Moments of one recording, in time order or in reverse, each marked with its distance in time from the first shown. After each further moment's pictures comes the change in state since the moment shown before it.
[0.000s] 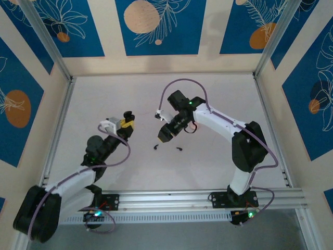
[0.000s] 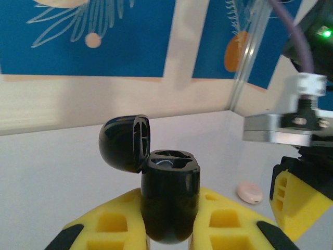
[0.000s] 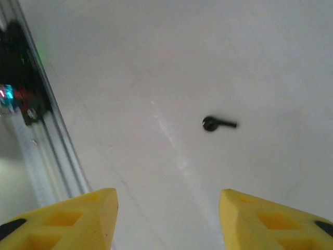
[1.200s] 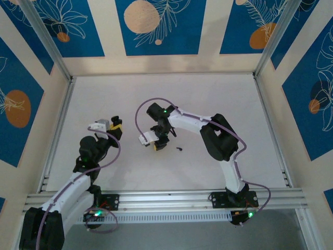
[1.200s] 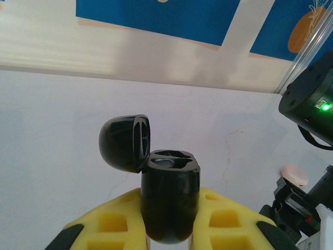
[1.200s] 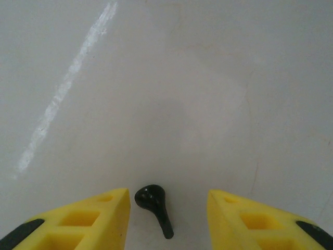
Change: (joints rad) left arm 0.180 -0.158 -0.021 -0.318 0.022 -0.063; right arm 0.142 0.338 0.146 0.047 0.187 -1.041
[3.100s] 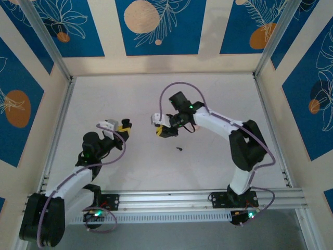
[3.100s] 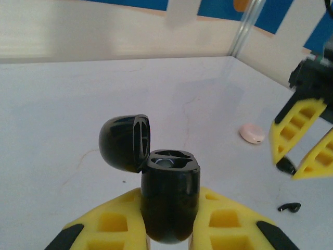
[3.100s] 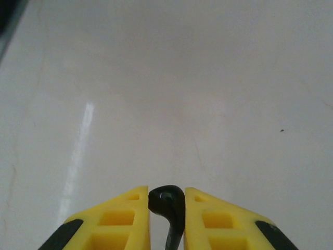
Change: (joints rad) left arm -0.029 0.169 0.036 0.071 0.236 0.113; right arm -0.181 -0.363 -0.304 0.291 -0.300 0.448
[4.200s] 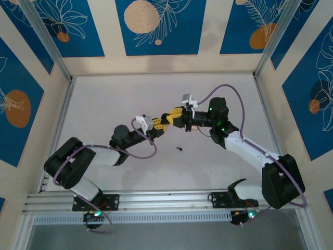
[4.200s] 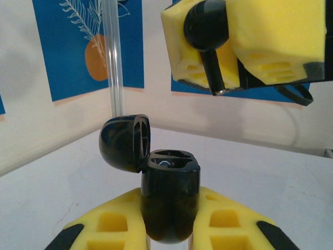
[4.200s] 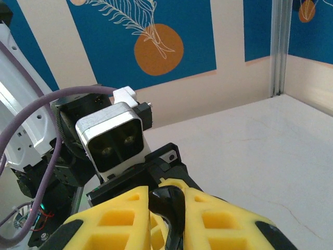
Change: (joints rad) left arm -0.423 0.608 0.258 0.700 0.032 0.076; right arm -0.152 -0.460 -0.501 1.018 -0.246 0.967
